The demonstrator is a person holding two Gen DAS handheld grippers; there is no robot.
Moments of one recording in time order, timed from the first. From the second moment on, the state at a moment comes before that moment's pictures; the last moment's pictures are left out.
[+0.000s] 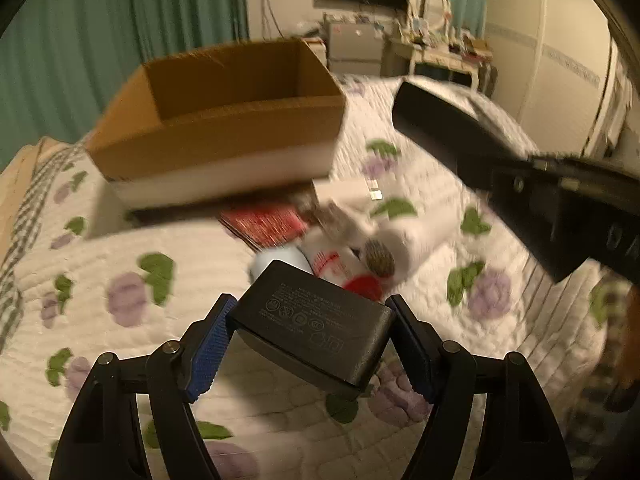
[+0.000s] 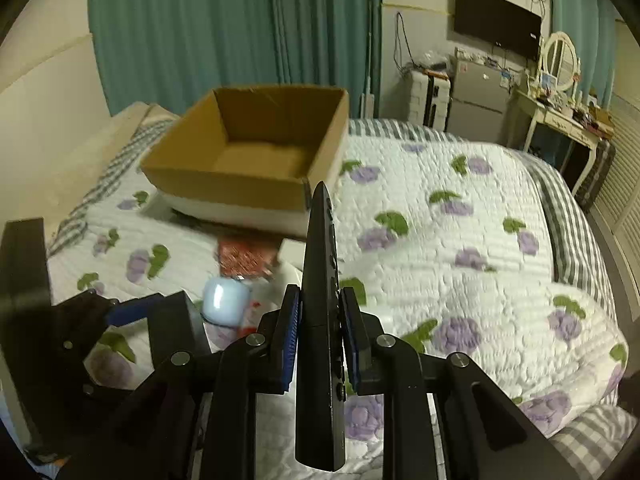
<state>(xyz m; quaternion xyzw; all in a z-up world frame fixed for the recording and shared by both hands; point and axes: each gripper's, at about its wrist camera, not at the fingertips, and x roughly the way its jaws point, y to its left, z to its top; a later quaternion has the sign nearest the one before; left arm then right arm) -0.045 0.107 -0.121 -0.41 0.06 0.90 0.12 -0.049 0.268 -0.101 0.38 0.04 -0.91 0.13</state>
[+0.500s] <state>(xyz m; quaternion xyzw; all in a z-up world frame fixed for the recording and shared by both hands) -0.145 0.045 -0.005 -0.33 0.03 0.94 0.05 -0.128 0.208 -0.016 0.31 0.06 -0.93 0.18</state>
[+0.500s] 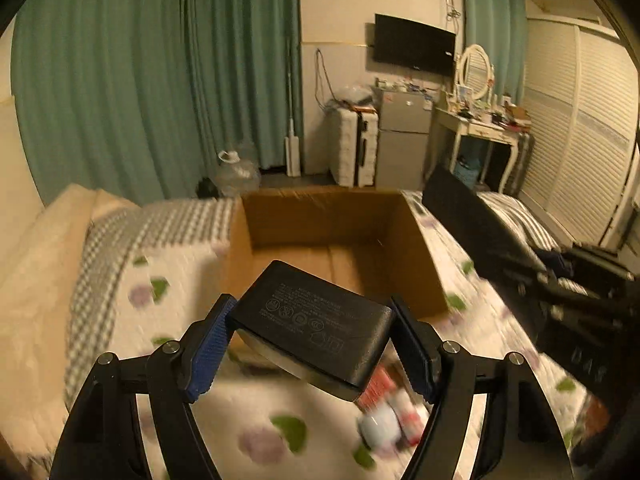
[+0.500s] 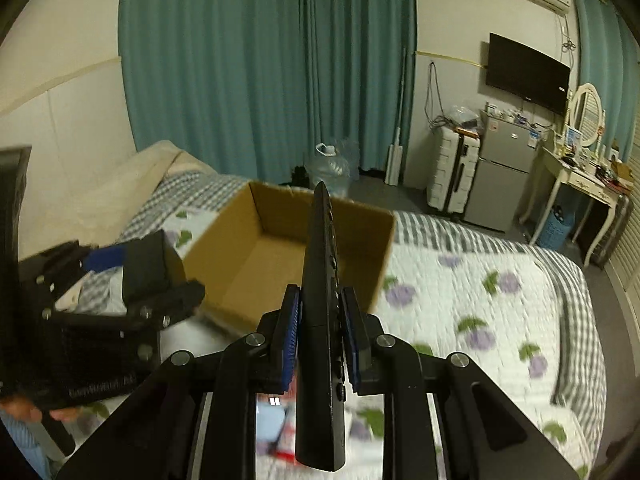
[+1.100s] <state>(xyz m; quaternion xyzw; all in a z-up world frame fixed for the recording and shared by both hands) -0.255 0.041 -0.061 -0.33 0.08 0.94 0.02 -0.244 0.190 -0.089 0.35 0.02 -0.92 0.19</state>
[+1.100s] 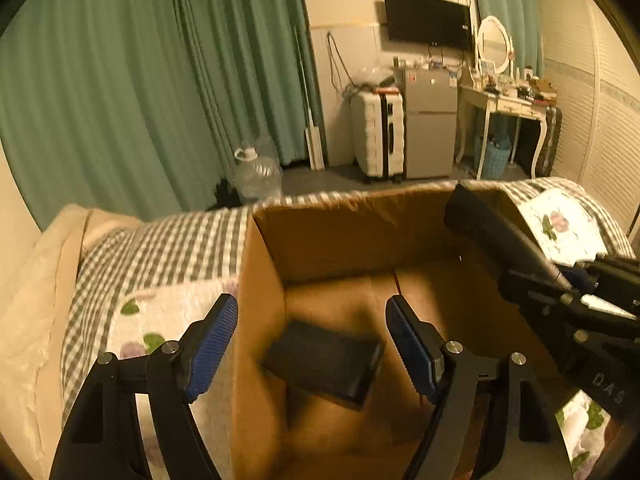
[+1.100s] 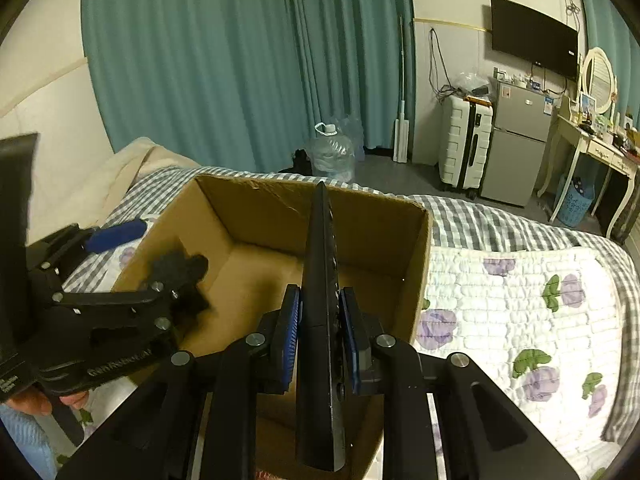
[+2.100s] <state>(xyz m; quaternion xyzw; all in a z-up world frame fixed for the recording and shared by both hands) -0.088 0.037 -0.051 -0.33 -0.01 0.94 0.02 -0.073 0.251 -0.066 0.37 0.07 -0.92 0.07</state>
